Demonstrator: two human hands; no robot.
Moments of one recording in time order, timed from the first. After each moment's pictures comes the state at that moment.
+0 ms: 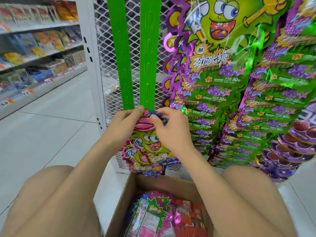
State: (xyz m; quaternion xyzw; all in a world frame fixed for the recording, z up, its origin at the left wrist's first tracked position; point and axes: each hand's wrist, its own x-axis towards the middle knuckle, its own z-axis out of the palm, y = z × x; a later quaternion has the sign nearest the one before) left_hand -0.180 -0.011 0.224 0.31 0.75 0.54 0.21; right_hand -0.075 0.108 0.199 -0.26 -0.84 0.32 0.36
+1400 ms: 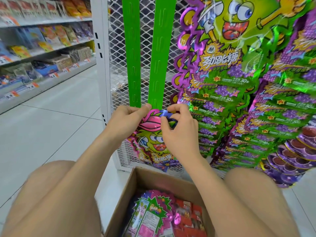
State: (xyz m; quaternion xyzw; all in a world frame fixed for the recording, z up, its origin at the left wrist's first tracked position) left_hand -0.188 -0.018 0.229 0.30 0.76 0.54 0.20; right_hand -0.061 0.092 0.196 -0.25 -0.82 0.33 0.40
